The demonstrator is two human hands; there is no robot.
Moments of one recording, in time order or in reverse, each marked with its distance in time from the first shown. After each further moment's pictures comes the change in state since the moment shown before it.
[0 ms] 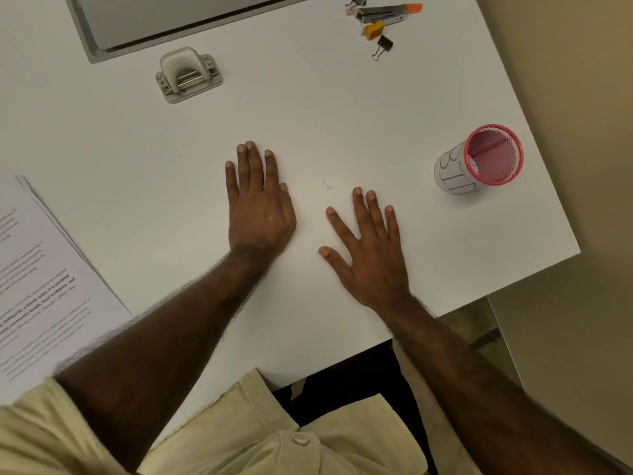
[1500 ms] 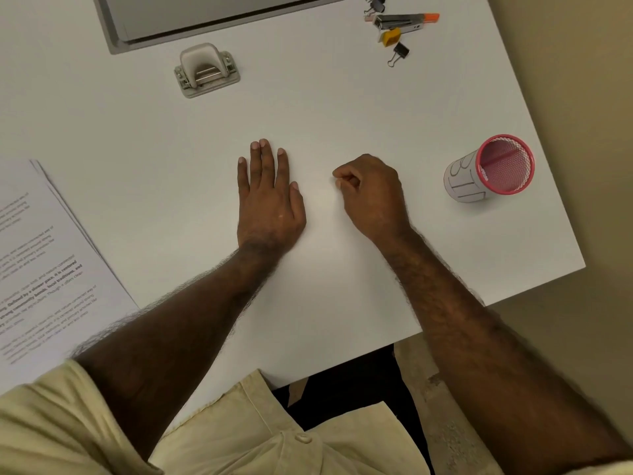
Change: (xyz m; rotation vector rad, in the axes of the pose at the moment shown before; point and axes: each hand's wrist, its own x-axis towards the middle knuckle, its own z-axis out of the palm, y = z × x) left_hand 0.000 0.001 -0.002 -0.002 0.025 -0.019; right_hand 0.107 -0.018 -0.061 0.490 -0.004 0.226
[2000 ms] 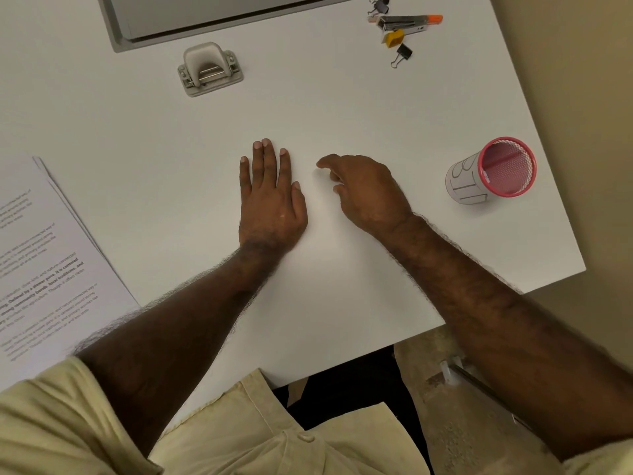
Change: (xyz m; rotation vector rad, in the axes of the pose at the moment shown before) left_hand 0.000 0.000 0.000 -0.012 0.010 0.002; right_hand 0.015 -0.005 -0.005 -0.211 -0.286 -0.190
